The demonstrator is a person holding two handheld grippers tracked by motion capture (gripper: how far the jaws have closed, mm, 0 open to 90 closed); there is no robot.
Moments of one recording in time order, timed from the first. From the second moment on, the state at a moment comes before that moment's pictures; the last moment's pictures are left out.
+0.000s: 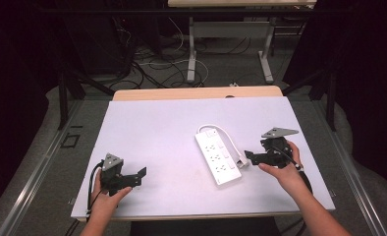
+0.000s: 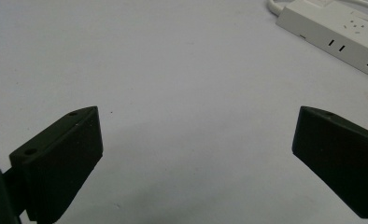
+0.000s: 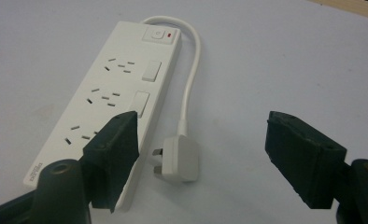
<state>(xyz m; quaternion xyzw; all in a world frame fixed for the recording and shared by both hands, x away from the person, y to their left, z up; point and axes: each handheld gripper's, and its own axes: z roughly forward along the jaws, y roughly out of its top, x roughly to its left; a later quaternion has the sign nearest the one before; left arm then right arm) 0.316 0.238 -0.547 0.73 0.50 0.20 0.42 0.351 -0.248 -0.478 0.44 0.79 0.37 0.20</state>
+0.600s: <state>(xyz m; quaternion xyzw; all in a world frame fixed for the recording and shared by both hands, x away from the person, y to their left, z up) 0.316 0.238 -0.547 0.73 0.50 0.20 0.42 0.367 -0.222 -0.471 0.42 0.81 0.36 0.20</state>
